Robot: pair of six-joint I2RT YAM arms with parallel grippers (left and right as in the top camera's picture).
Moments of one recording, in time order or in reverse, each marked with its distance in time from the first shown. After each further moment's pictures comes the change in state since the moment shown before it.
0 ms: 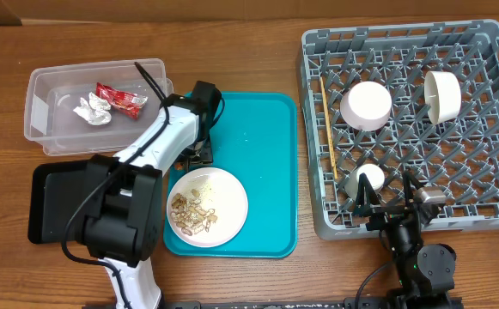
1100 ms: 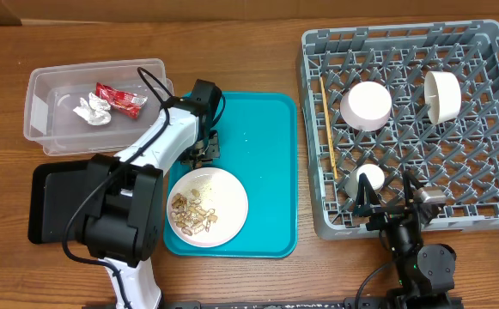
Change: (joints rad) left arm -0.011 -0.001 0.012 0.048 0.153 0.056; right arm 0.000 0.000 0.000 0.000 -0.001 0.000
